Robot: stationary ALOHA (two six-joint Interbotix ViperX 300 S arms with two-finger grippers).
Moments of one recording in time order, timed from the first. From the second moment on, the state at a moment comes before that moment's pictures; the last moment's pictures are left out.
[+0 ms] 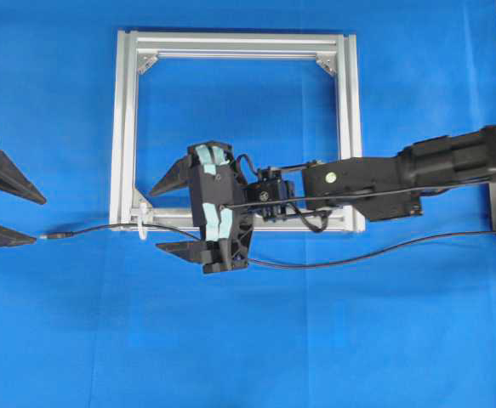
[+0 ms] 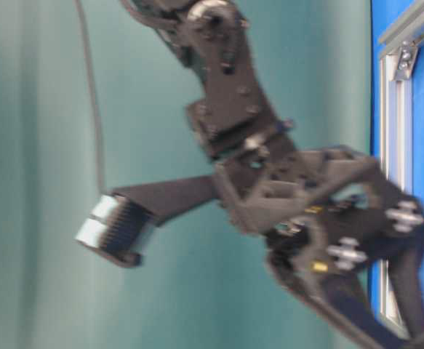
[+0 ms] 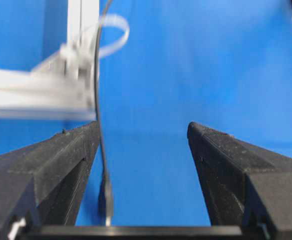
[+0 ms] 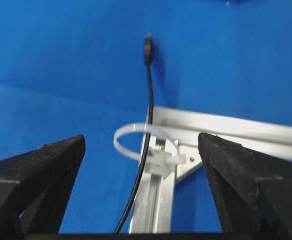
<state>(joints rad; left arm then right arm) -0.21 -1.07 1.29 -0.07 0.27 -0.23 0.07 0.27 0.34 -0.07 -0.19 0.15</state>
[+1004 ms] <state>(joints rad) -0.16 -1.12 1.23 -0.05 0.15 -0.22 0.07 0.08 0.34 -0.07 -0.12 0.16</state>
